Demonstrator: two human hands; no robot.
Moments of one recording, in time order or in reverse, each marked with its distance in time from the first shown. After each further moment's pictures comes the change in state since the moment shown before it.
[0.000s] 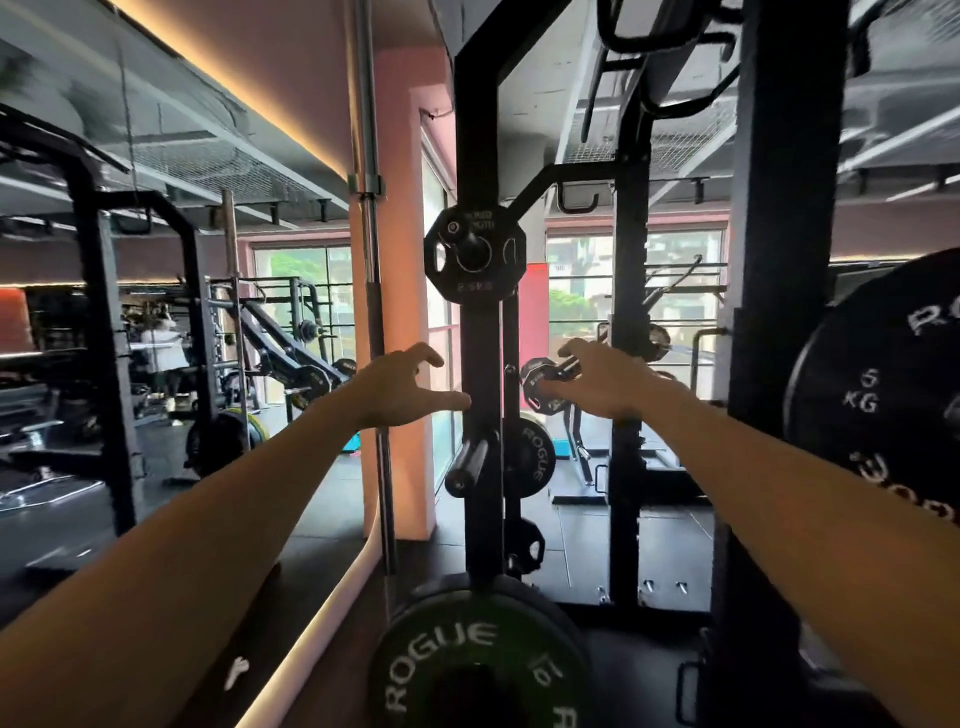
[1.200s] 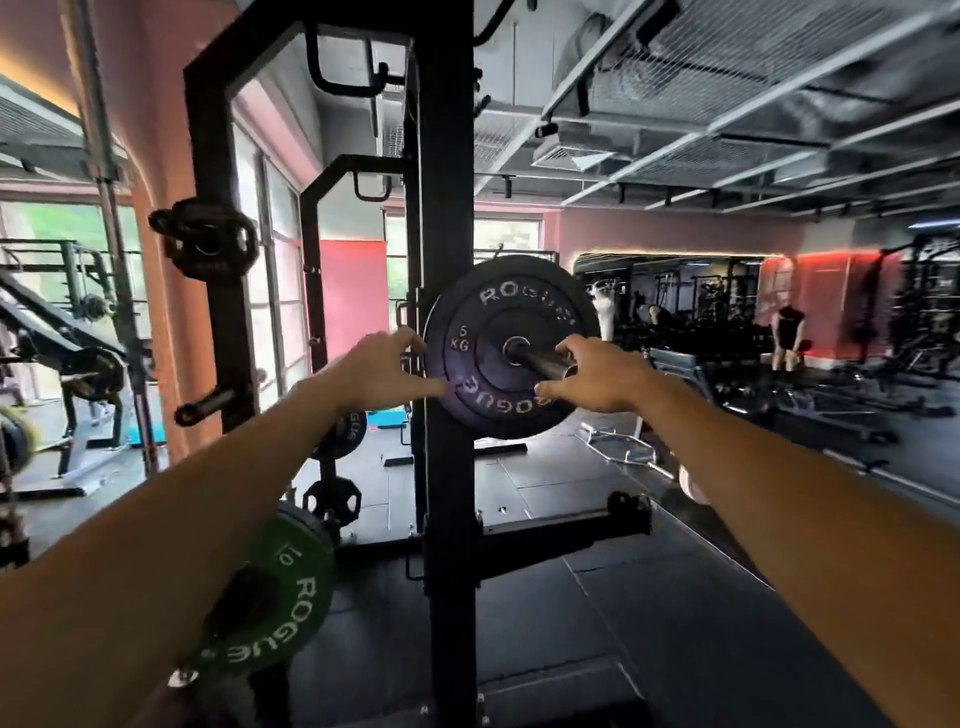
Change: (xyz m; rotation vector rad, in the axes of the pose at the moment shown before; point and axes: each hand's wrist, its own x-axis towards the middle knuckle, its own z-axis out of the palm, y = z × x) left_hand -0.233 0.420 0.068 -0.142 -0.122 0.266; right_hand -0.431 0.226 -0.267 -0.199 0.018 0.316
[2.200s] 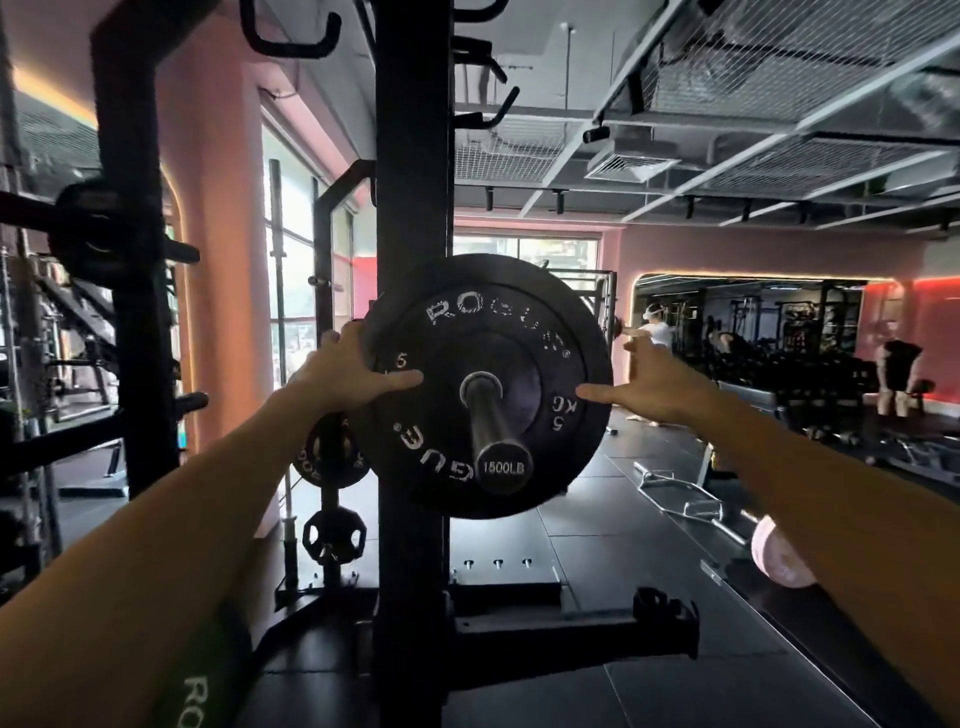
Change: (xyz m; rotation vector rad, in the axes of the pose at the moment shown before) left_hand 0.296 -0.030 0.152 0.016 0.289 -0.310; right_hand 0.258 0.252 0.058 0.237 0.033 0.018
